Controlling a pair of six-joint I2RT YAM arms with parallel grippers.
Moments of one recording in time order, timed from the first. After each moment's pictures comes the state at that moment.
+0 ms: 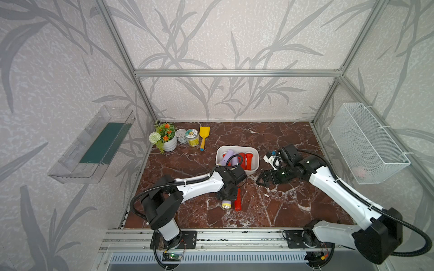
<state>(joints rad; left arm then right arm) -0.93 1.66 1.09 -0.86 -0.02 -0.83 0.48 1.24 1.05 -0.96 -0.43 0.28</state>
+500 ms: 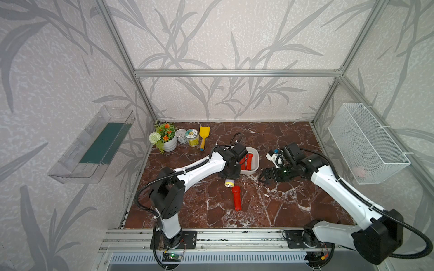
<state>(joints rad) -0.76 1.79 1.46 -1.02 -0.04 -0.61 0.43 1.23 1.07 -0.97 -0.43 0.27</state>
